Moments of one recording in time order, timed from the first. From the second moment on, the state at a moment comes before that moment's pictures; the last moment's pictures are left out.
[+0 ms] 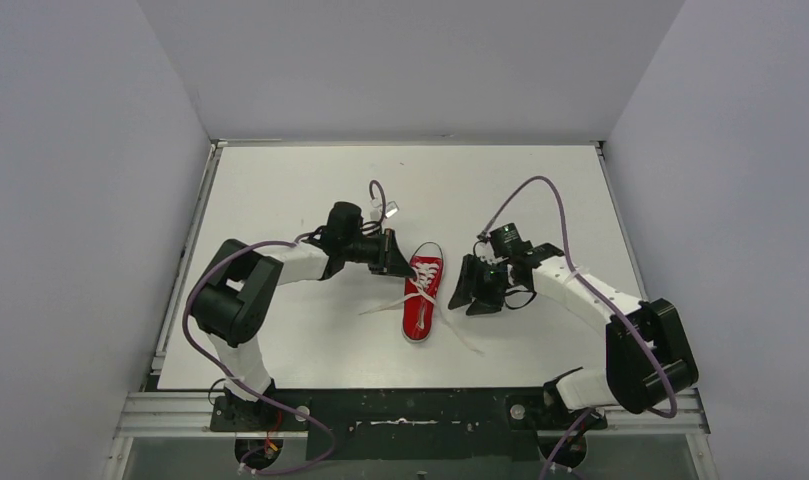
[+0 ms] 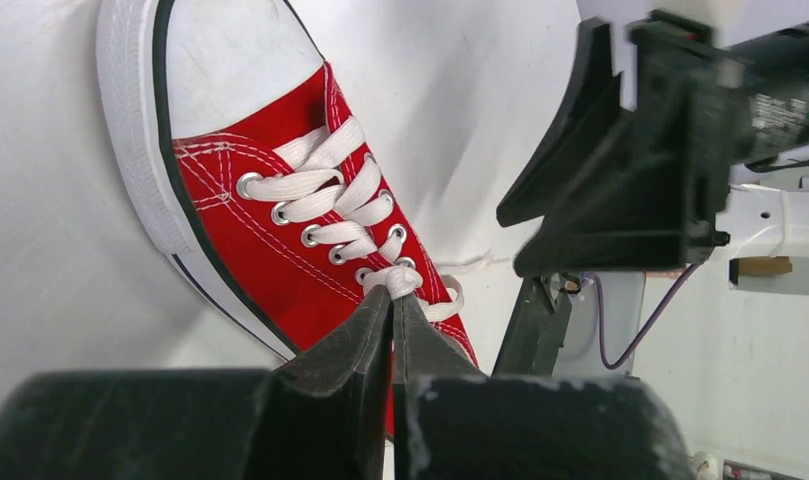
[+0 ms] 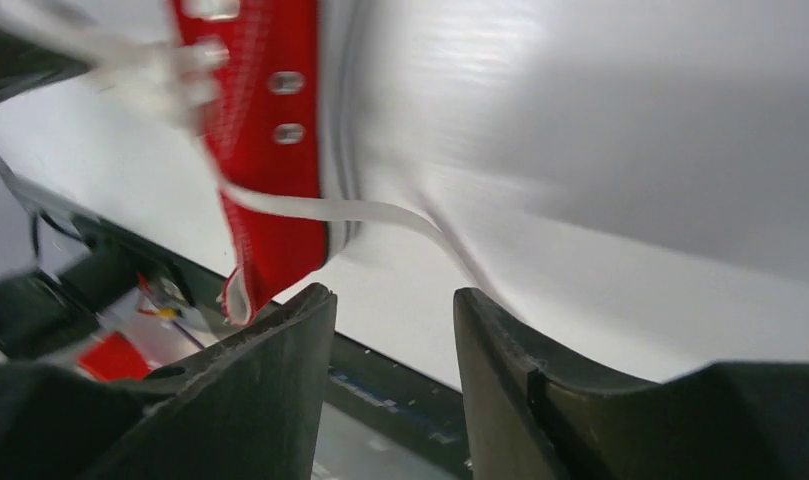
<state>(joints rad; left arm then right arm) -0.50 1.82 0.91 0.30 0.84 -0.58 0.41 1.40 0.78 -0.65 -0.40 0.71</state>
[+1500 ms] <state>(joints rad) -0.52 1.62 0.77 0.14 0.84 -0.64 0.44 1.60 0.82 -0.19 -0.75 0.39</state>
